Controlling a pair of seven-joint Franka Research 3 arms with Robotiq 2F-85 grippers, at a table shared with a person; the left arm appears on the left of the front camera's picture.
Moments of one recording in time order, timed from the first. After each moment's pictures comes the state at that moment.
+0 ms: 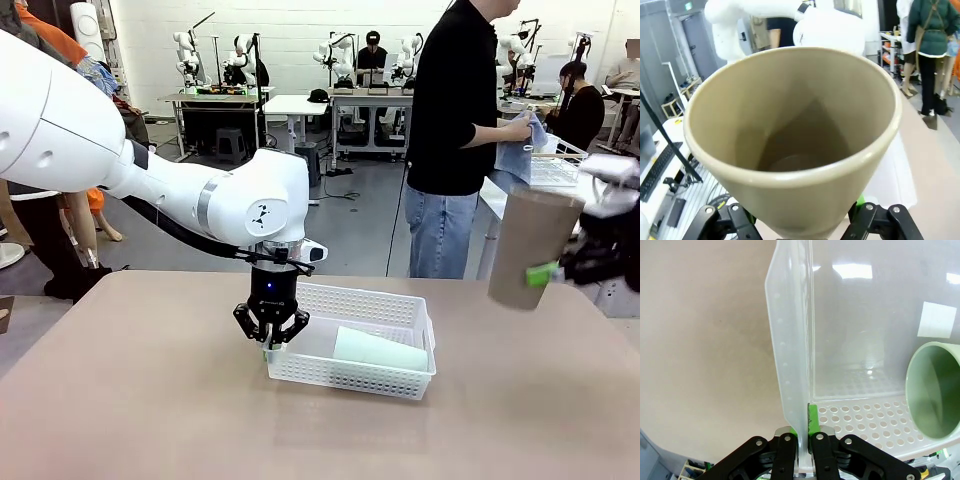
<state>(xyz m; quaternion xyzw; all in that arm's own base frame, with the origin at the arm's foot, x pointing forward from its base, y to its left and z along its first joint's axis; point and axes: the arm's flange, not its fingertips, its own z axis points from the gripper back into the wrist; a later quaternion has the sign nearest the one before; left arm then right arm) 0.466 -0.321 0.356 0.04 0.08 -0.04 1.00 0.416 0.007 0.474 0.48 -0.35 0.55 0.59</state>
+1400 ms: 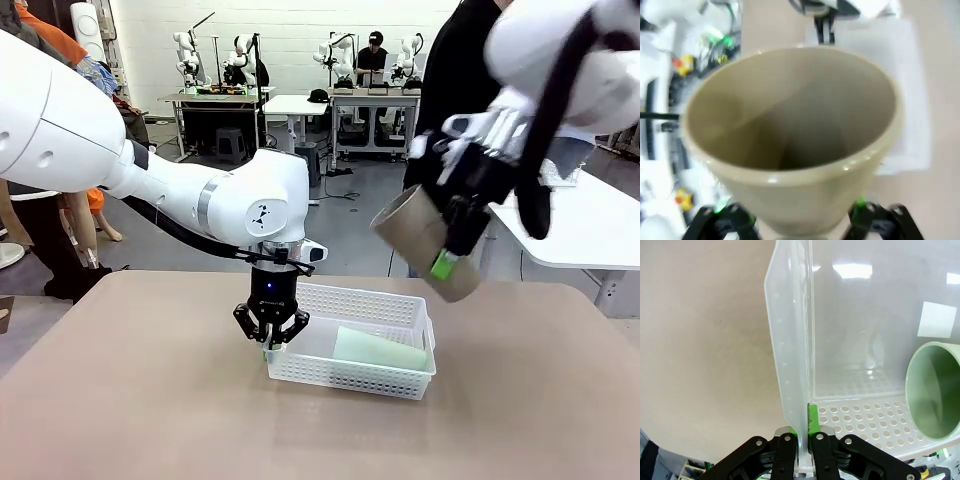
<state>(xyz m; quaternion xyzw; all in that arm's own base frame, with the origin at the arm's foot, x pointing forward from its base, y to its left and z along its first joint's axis) 0.465 -0.321 0.356 0.04 0.08 -0.04 1.00 0.454 0.211 0.525 0.21 -0.03 0.63 0.74</state>
